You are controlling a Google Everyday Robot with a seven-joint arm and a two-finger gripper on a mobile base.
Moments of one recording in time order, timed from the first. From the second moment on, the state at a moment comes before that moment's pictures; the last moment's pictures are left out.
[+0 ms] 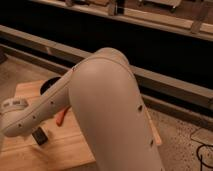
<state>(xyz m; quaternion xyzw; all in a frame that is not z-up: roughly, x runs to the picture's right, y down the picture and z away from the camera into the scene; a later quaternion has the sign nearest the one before) -0.361 0.201 0.707 -0.24 -0.03 0.37 0.90</state>
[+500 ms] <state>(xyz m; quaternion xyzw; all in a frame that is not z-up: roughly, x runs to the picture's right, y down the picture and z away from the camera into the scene) -0.364 0.205 0.716 -0.25 -0.02 0.37 0.89</state>
